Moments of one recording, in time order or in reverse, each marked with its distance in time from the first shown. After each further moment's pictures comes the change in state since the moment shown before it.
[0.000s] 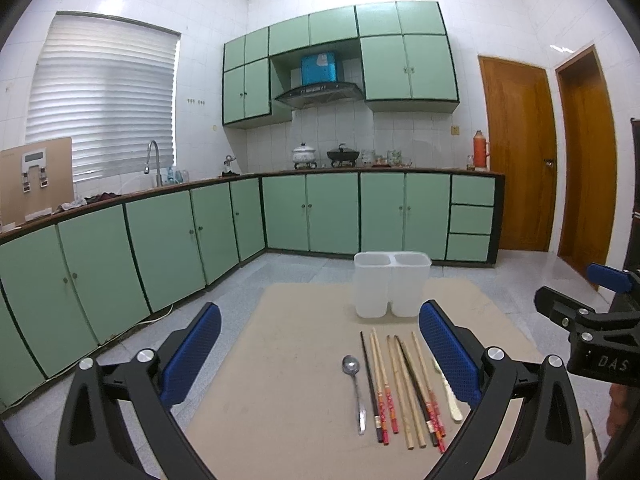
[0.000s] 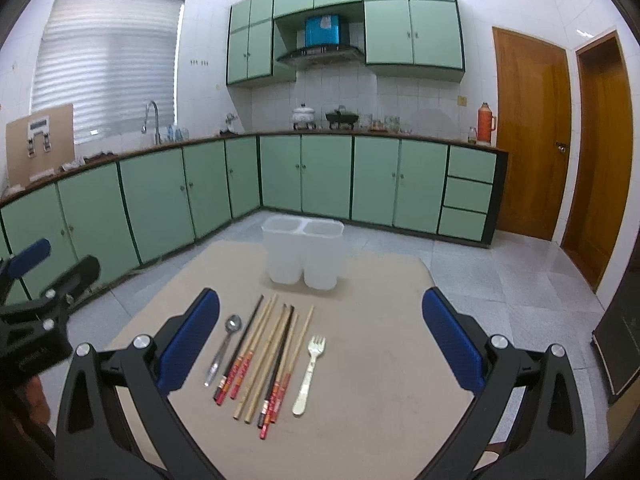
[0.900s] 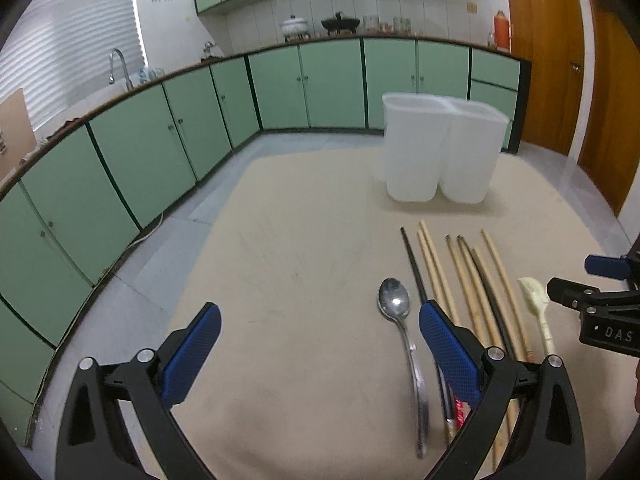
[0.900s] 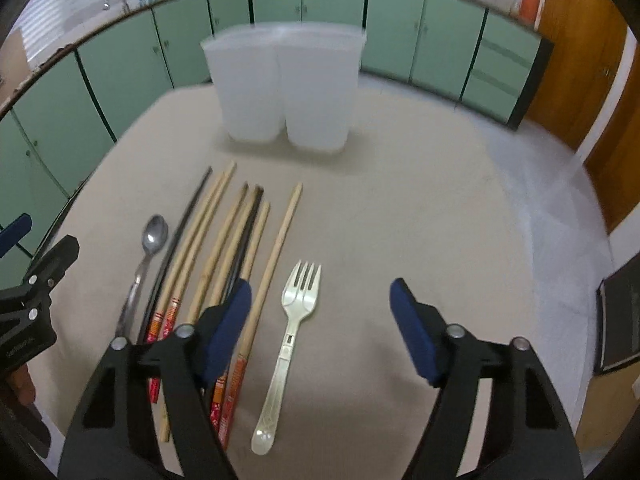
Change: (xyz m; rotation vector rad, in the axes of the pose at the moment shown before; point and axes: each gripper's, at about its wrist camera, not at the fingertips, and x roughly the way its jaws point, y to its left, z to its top) left arm 0.211 -0.003 -0.060 0.075 0.488 0.009; right arm 0.227 -0.002 -0.045 0.003 0.615 0.020
